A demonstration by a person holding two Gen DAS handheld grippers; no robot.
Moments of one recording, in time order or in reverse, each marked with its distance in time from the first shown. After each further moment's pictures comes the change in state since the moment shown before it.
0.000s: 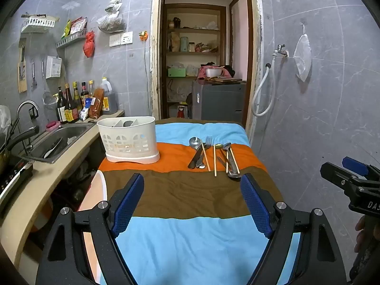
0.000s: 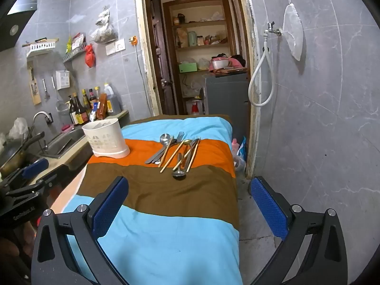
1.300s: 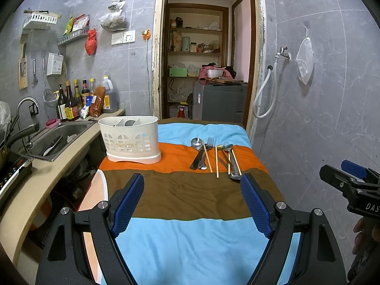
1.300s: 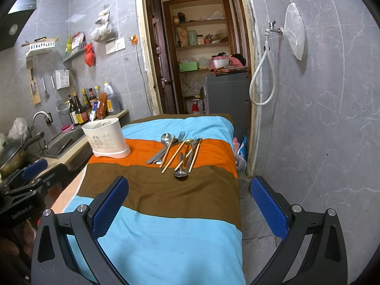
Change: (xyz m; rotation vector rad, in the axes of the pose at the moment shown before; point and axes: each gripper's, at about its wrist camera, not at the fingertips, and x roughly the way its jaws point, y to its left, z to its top) left arm 0.000 0.000 0.000 -0.010 0.000 -0.005; right arm 0.004 0.004 0.000 0.001 -0.001 0.002
